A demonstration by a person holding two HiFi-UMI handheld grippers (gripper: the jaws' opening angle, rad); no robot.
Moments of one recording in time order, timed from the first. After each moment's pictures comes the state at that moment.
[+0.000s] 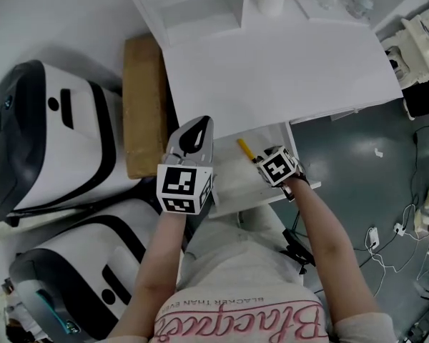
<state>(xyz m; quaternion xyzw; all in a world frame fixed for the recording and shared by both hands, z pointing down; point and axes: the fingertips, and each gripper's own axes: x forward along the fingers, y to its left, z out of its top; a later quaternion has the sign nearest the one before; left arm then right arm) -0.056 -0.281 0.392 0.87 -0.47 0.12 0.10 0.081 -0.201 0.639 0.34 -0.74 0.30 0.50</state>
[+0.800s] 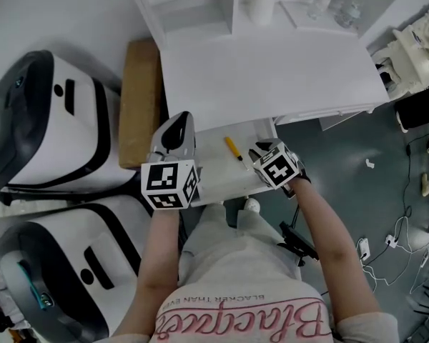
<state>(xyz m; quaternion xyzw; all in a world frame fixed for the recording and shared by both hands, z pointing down) -0.064 -0.245 0.351 0.83 -0.55 0.06 0.09 0.094 -0.194 0.542 0.33 -0.81 0.18 0.45</state>
